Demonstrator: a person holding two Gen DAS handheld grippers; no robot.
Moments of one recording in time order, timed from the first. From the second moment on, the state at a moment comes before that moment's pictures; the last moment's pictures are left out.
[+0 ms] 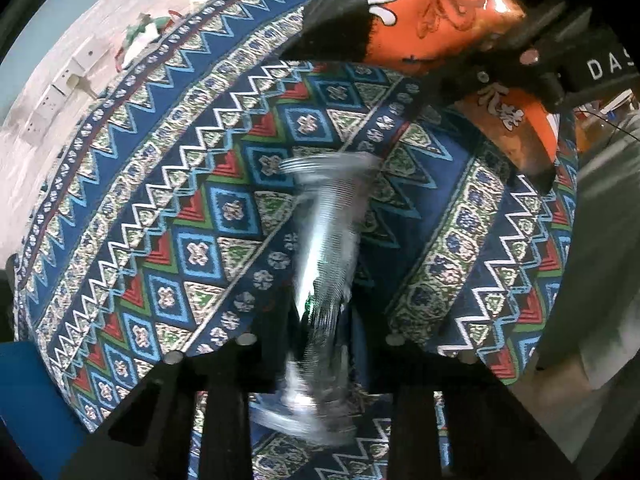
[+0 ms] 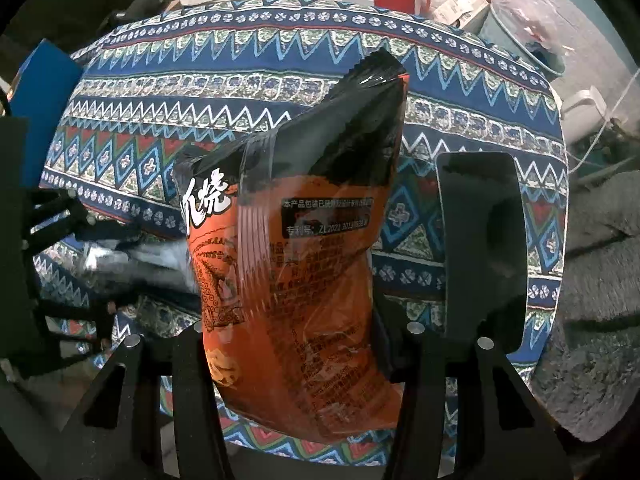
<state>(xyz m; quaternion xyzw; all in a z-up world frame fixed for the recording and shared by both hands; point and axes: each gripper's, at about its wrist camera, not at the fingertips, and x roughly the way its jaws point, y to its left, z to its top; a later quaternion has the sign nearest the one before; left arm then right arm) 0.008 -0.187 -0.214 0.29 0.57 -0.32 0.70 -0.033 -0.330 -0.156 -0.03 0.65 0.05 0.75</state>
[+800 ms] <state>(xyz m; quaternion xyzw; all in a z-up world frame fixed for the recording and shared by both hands) 0.008 -0.099 -0.129 0.21 0.53 -0.22 0.79 0.011 -0.252 -0.102 -0.05 0.60 0.08 0.80</state>
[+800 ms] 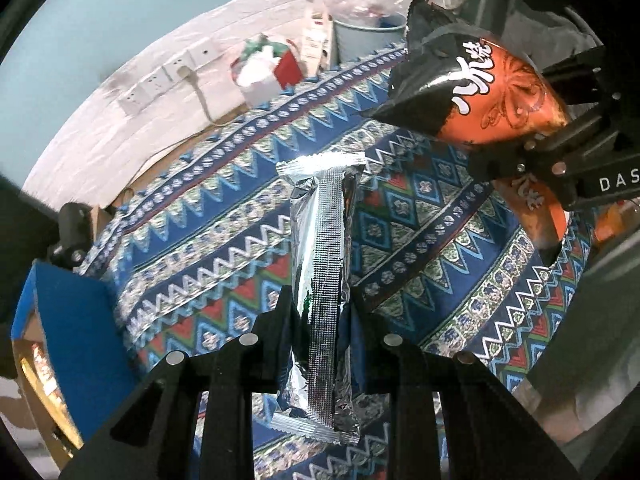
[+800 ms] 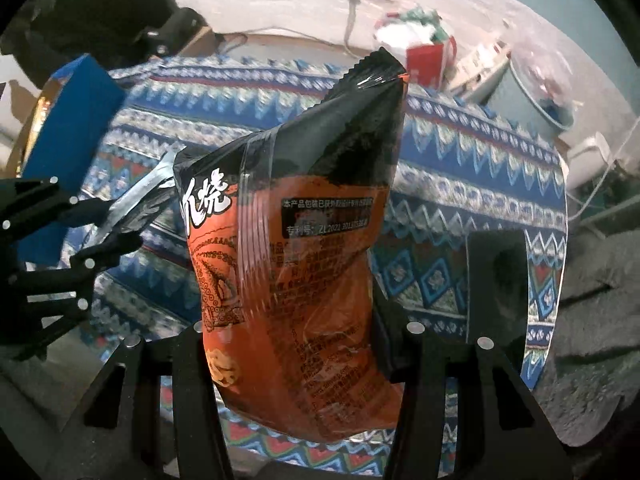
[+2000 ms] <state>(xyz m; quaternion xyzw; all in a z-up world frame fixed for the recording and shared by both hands) -0.009 0.061 -0.032 0.08 0.48 -0.09 0.87 0.037 -0.106 -0.047 -0.07 0.54 0.18 0.82</state>
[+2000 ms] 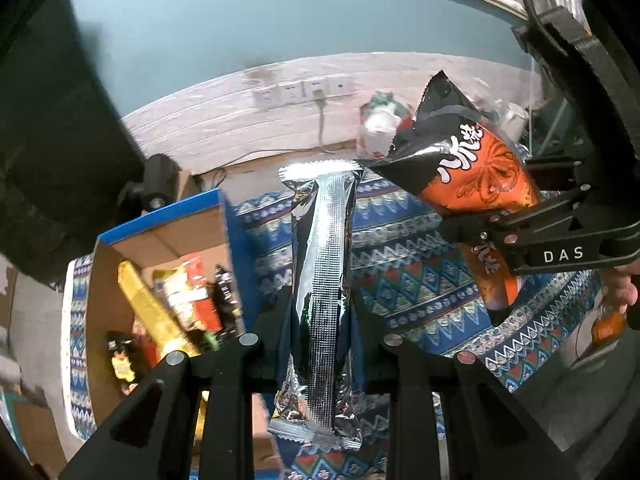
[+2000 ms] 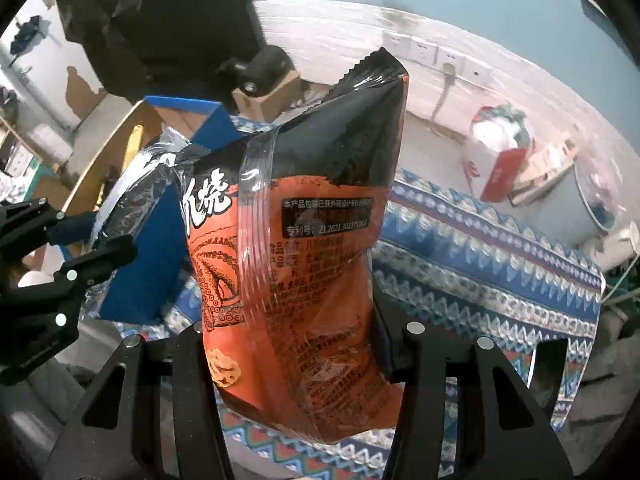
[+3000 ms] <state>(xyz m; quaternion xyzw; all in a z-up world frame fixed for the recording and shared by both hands) -0.024 0.246 -0.045 -0.02 0.49 0.07 0.87 0.084 0.083 -0.060 -0.08 0.55 0.27 0.79</state>
